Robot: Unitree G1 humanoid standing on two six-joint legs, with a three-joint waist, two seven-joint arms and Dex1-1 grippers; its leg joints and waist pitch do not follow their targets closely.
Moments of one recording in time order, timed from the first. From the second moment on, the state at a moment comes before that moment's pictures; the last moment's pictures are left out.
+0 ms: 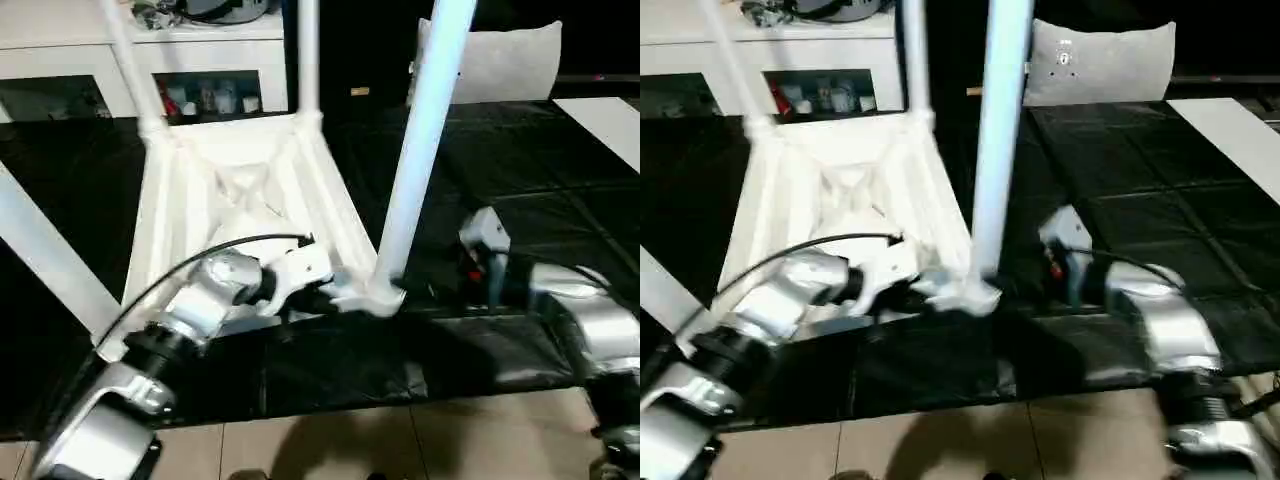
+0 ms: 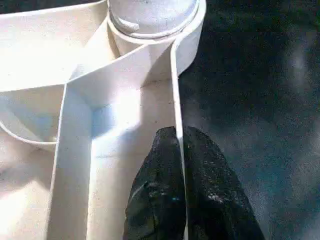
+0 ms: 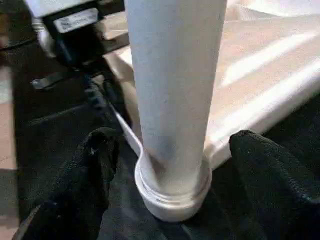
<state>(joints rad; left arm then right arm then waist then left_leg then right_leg) -0.63 0.36 -0.43 0.48 0.11 0.14 -1.19 -0.40 -0.54 0.09 0.28 0.29 0.26 1.21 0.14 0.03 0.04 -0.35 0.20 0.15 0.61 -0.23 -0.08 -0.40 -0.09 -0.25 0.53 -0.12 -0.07</state>
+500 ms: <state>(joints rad) -0.63 0.40 -0.49 0.46 0.10 0.03 -1.35 -0.39 -0.56 0.17 0.25 0.34 0.29 1.42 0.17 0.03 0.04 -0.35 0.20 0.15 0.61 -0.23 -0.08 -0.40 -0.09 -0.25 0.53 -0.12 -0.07</state>
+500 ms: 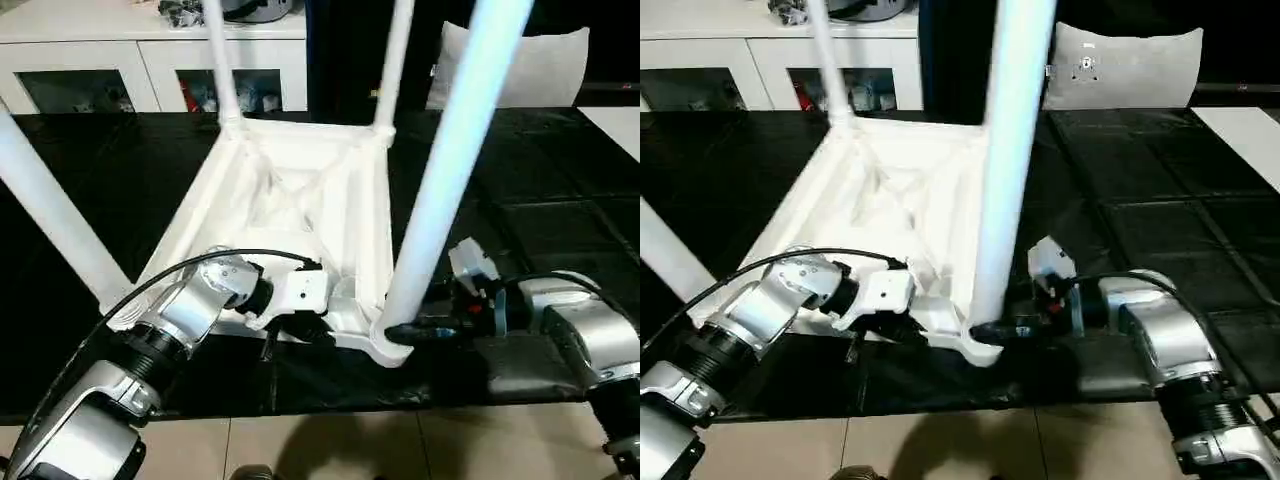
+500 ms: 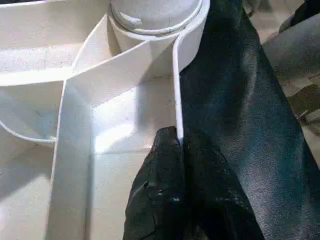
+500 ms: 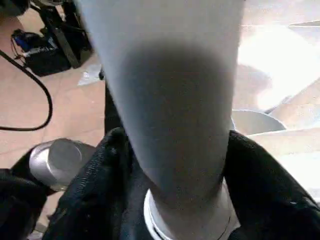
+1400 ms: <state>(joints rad) -0.67 0.09 -0.29 0.57 0.12 0.46 -0.76 -0.56 -0.19 -0.04 0.49 0.23 0.38 0.51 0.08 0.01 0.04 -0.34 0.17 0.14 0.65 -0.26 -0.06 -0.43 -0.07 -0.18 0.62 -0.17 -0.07</state>
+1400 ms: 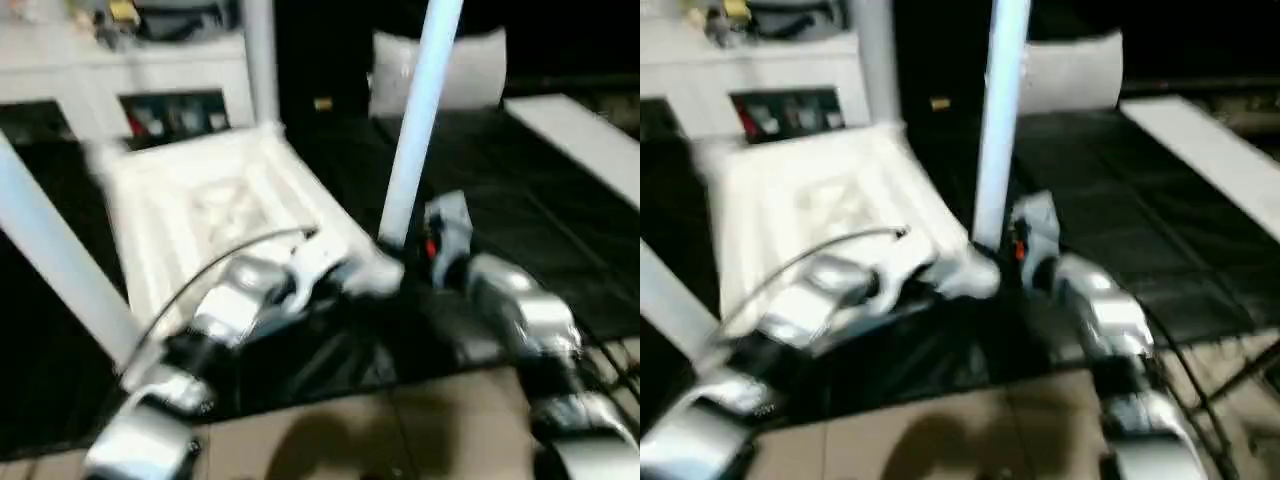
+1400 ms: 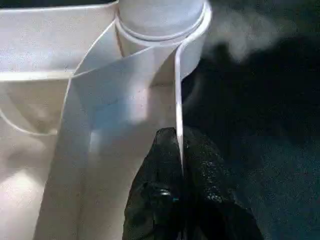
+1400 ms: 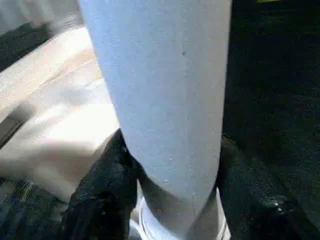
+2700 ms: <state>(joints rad) -0.63 0.40 -0.48 0.49 0.08 0.04 -1.35 -0.39 -0.59 0.16 0.27 0.33 0.29 1.41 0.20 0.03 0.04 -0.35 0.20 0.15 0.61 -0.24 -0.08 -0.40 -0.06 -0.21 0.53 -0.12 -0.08</state>
